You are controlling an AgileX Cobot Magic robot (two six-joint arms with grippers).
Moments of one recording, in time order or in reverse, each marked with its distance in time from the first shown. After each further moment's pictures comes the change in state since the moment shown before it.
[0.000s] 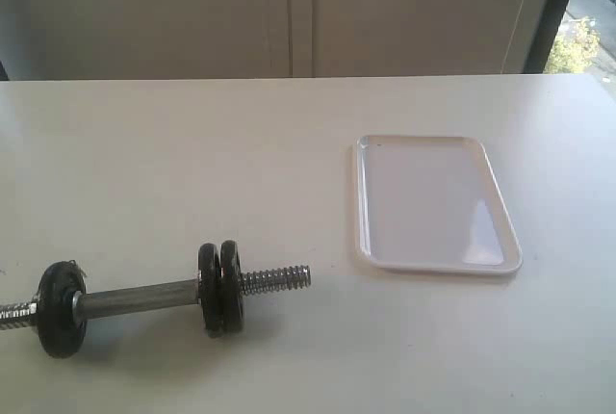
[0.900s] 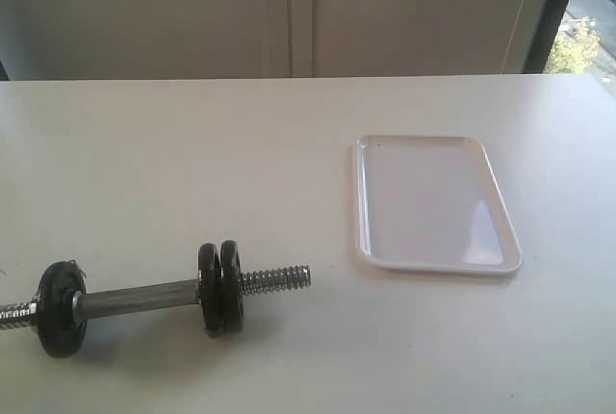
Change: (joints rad) left arm 0.000 0.000 0.000 0.000 0.000 0.000; right arm -0.053 0.000 0.029 -0.044 0.049 -0.151
